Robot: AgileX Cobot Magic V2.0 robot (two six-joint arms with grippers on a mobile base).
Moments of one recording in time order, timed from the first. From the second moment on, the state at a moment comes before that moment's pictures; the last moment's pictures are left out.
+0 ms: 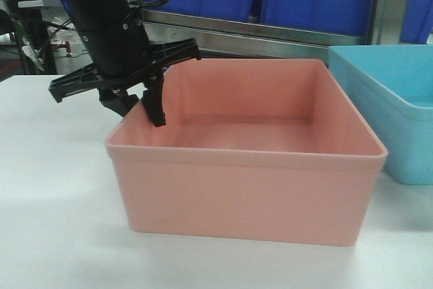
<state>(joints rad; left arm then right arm) -0.53 1.91 -1.41 -0.12 0.70 -0.63 0.04 -0.01 0.03 -0.03 0.08 0.05</state>
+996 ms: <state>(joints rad) -0.49 1.71 -1.41 -0.12 0.83 -0.37 0.04 -0.01 0.03 -0.03 0.08 0.05</state>
